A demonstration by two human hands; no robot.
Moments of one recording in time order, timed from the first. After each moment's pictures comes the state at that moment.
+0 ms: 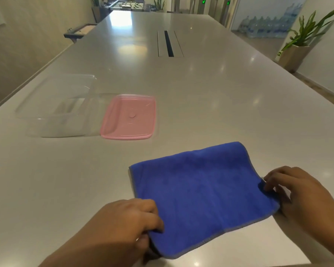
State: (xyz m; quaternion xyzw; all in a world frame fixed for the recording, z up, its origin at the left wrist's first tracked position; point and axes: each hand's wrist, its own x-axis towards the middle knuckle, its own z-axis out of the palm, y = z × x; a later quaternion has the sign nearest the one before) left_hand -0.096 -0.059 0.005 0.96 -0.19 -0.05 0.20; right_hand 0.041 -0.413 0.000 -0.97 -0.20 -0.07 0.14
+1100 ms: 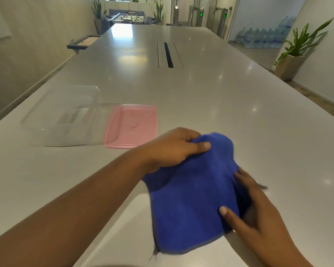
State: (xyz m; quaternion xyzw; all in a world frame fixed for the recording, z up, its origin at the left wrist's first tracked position) left_hand 0.048 -0.102 0.073 0.83 -0.06 -0.12 0.54; right_hand -0.009 -0.337 -0.005 -0.90 -0.13 -0.02 0.42
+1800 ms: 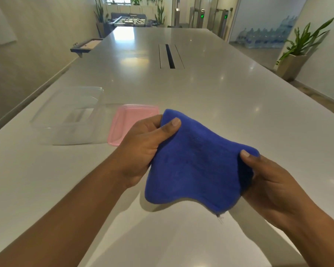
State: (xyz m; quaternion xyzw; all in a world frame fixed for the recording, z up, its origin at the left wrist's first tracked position) left_hand -0.011 -0.079 0.089 0.66 -0.01 0.03 0.75; right_hand 0.013 -0.316 0.062 -0.58 0.01 0.19 0.79
